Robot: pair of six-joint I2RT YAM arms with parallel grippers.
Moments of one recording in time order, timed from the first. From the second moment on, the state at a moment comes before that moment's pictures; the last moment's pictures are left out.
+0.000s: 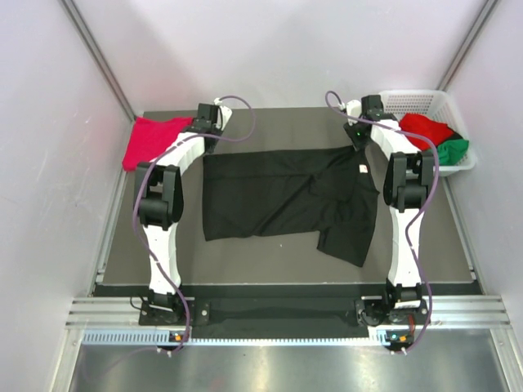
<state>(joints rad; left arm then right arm) -0.19 2.16 1.74 -0.36 -0.30 0.39 0.06 2.41 2.06 -0.60 -0.06 -0.45</state>
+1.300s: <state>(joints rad) -0.17 2.28 1.79 -0.43 -0.19 0.37 0.09 2.39 2.02 -0.59 -0.04 -0.50</state>
